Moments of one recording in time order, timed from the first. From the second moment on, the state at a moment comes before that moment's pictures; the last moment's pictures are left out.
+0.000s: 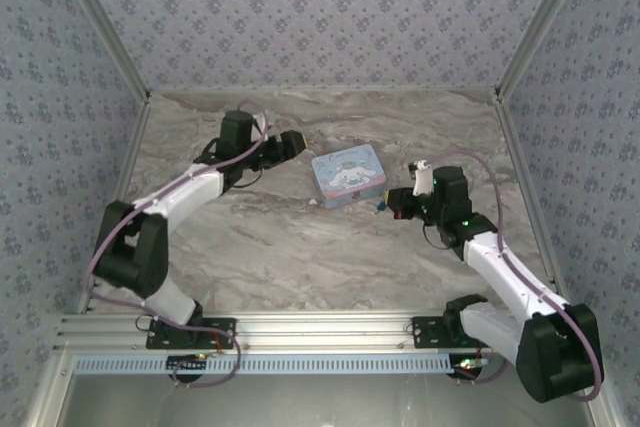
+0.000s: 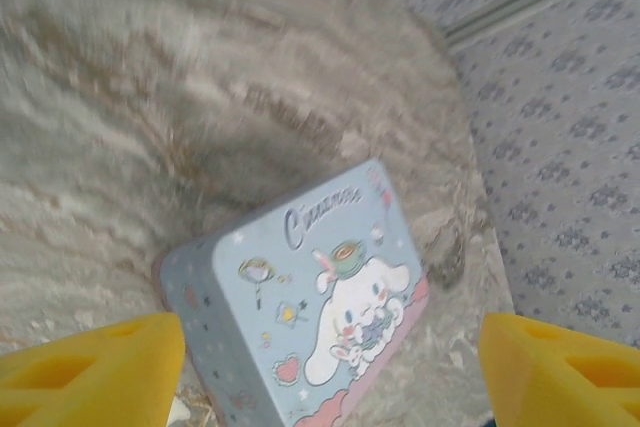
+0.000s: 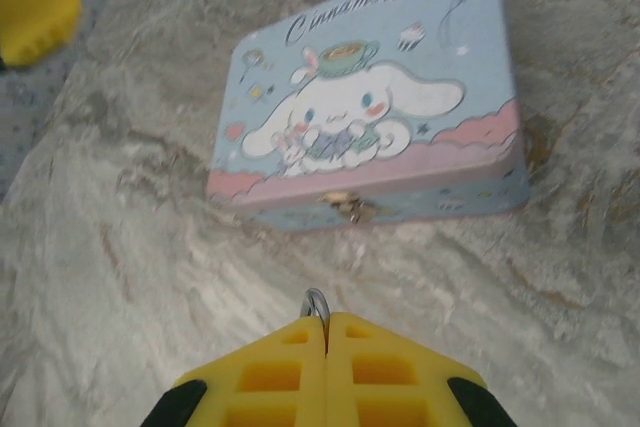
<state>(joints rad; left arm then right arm) -0.39 1.52 1.05 -0.01 0.43 -0.71 0.27 1.00 0.60 -0.24 -0.44 0.31</state>
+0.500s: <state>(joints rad) -0.29 1.18 0.91 -0.03 0.14 -0.57 0.42 1.22 0.73 -0.61 -0.55 0.24</state>
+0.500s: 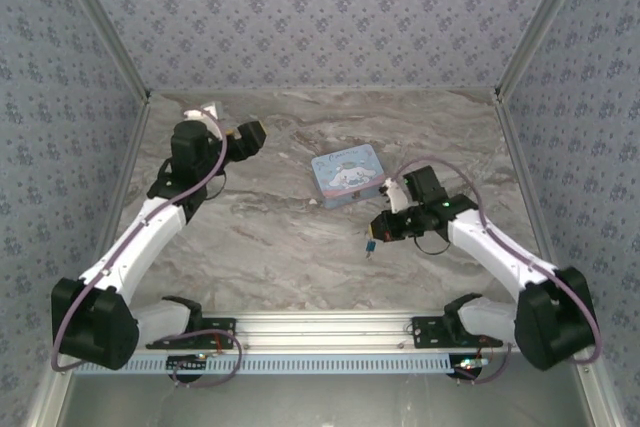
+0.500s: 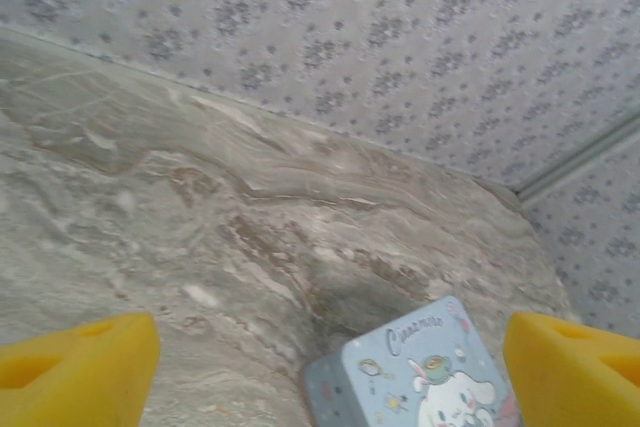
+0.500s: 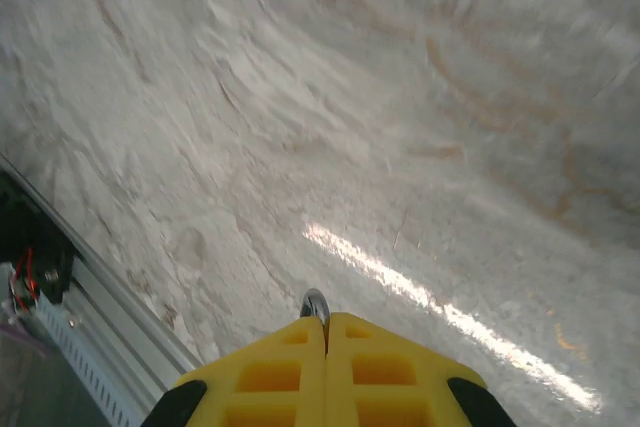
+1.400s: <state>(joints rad) -0.26 1.12 0.85 -0.10 0.10 -0.51 0.50 1.52 0.80 -0.49 -0.52 0.25</state>
